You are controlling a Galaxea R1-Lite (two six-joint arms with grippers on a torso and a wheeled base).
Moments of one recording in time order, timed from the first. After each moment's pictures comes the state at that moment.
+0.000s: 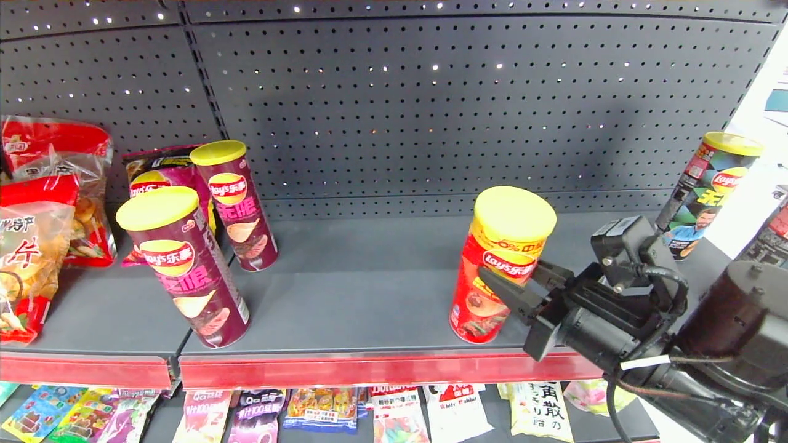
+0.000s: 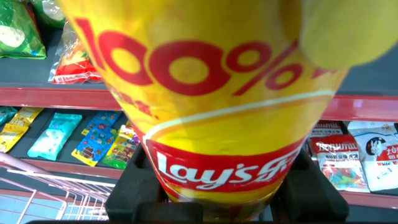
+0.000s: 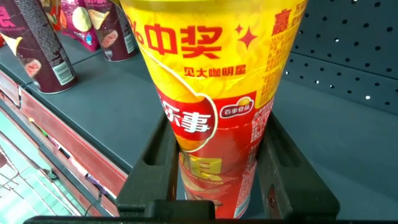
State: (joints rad) left arm 0.15 0.25 -0.45 0.34 0.02 0.10; right arm 0.74 1.64 -0.33 -1.32 -0.10 -0.06
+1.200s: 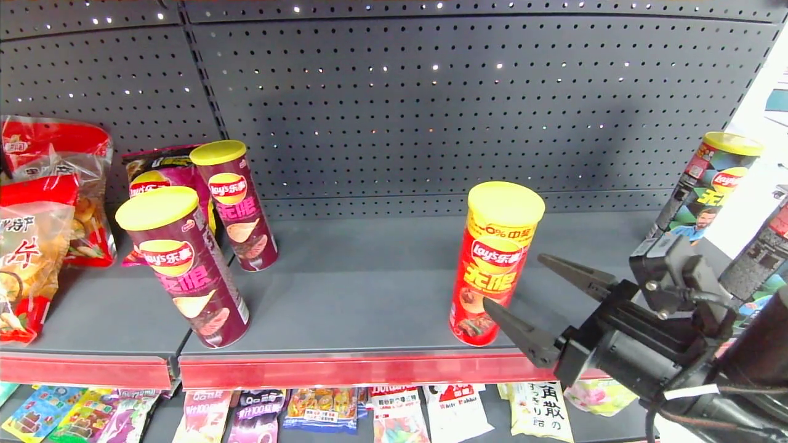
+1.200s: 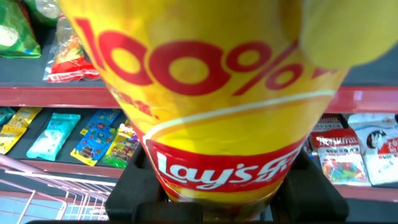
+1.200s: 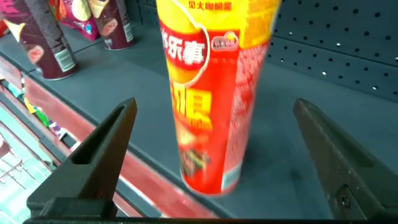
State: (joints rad) left arm 0.15 0.23 -0.42 0.34 0.00 0.12; right arm 0.74 1.55 -0.23 -1.32 -0.10 -0.07
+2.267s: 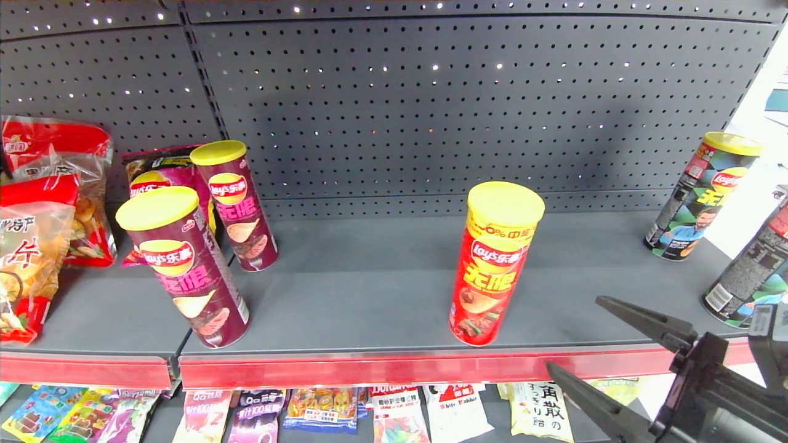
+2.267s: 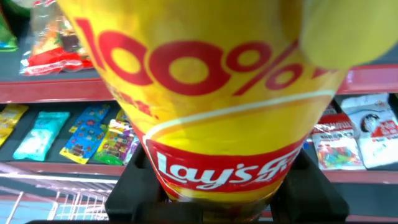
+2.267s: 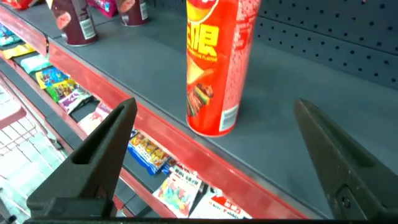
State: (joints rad) left arm 0.15 0.21 -0.36 0.34 -0.04 0.13; right arm 0.74 1.31 -0.01 -1.29 -0.06 -0.11
